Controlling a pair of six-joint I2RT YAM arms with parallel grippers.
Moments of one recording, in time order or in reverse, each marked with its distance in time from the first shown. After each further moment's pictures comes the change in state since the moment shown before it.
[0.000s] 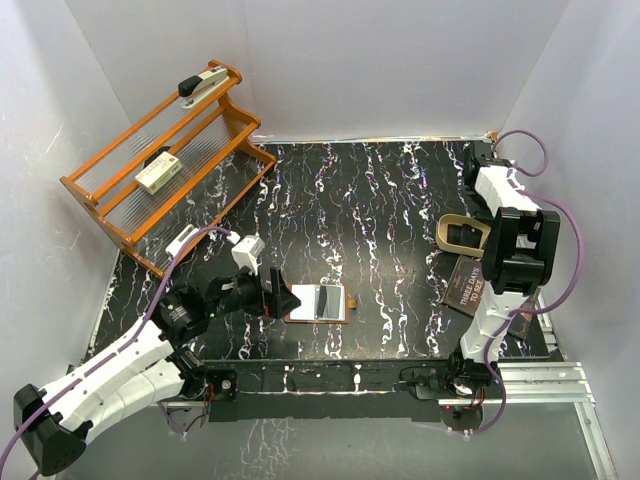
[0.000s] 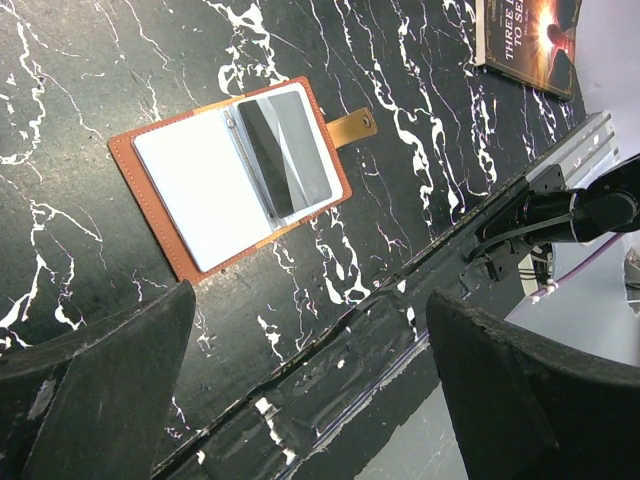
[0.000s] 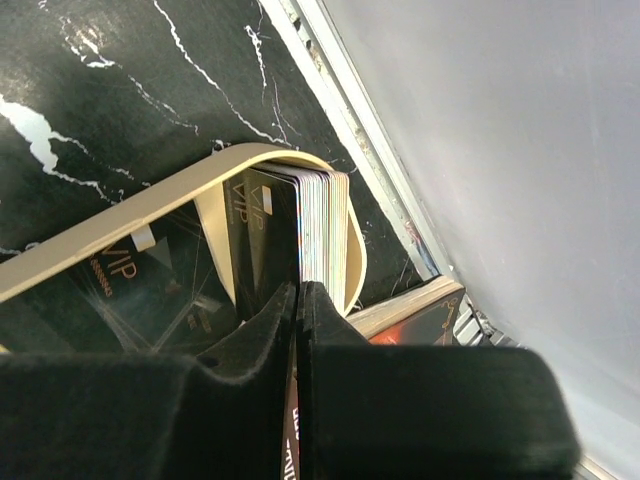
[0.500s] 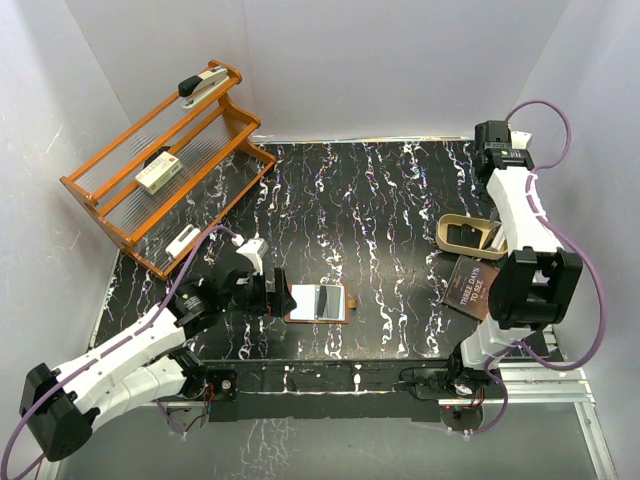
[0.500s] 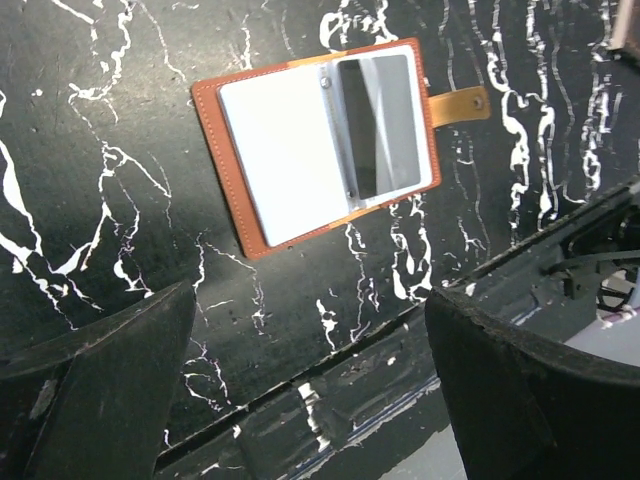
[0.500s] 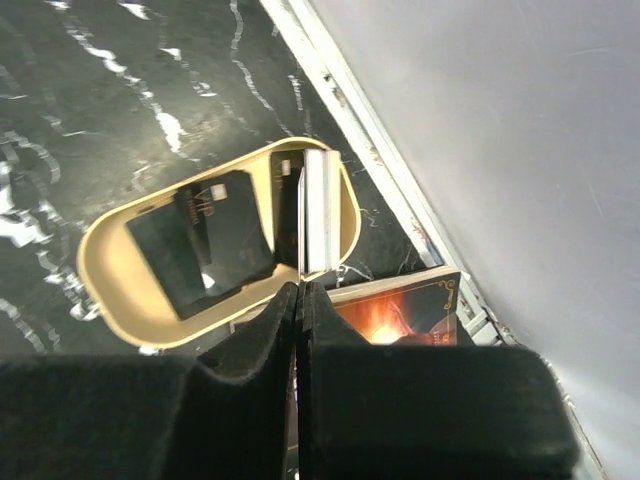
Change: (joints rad) left arm 0.000 0.104 0.014 -0.083 -0.093 -0.018; right arm 0.043 -0.269 0.032 -0.064 -0.098 0.018
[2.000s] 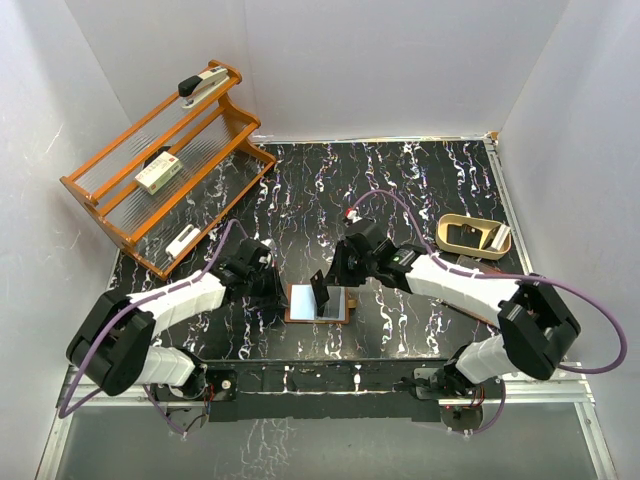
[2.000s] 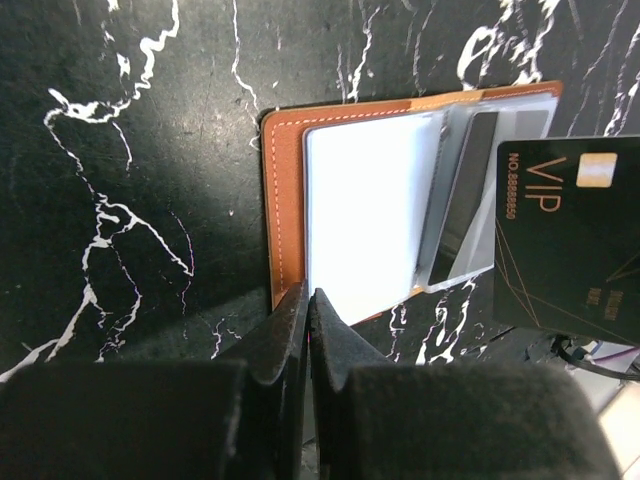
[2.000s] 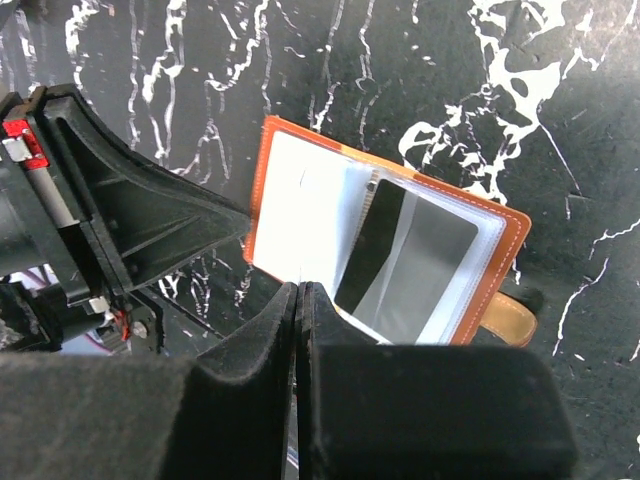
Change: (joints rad) left arm 0.165 0.498 0.008 0.214 0.174 -0.104; right arm 0.872 -0.295 -0.692 0.662 -0.717 0.521
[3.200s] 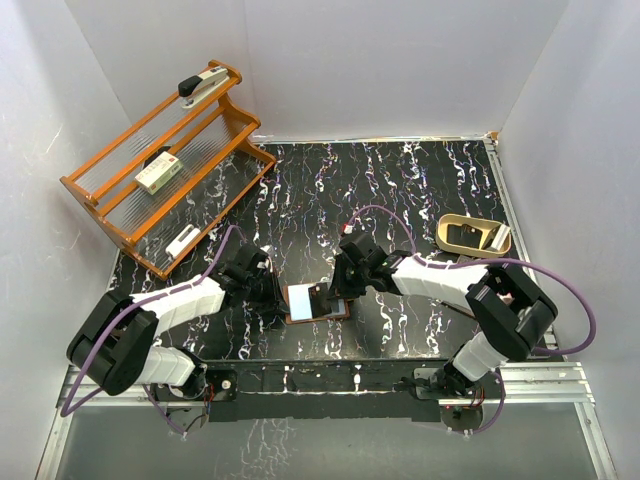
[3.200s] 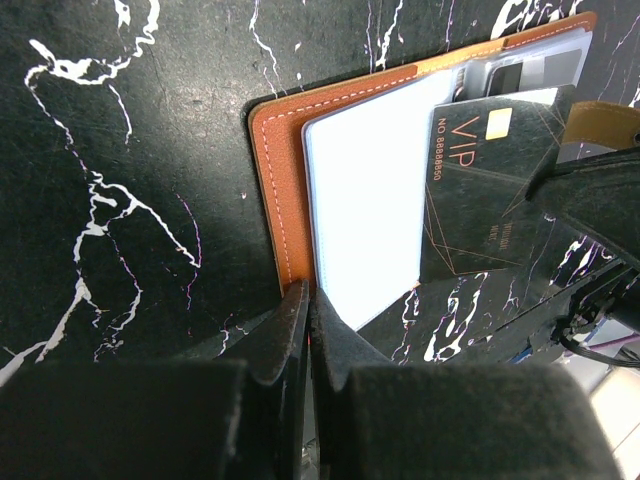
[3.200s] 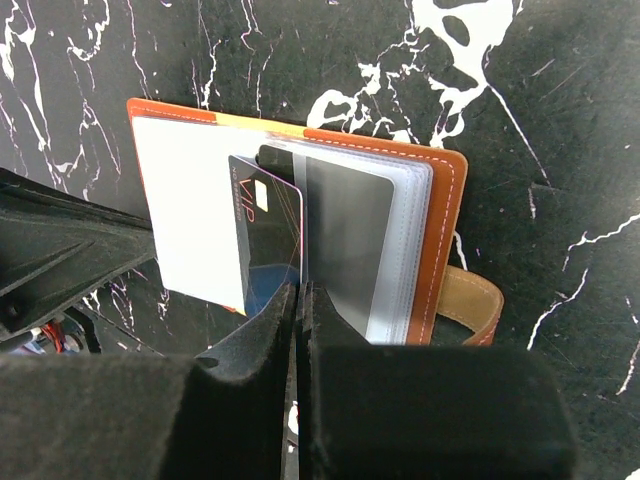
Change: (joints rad) left arm 0.003 0.015 -0.068 0.067 0.048 -0.018; right arm 0.000 0.148 -0.074 0.072 -0.016 -0.002
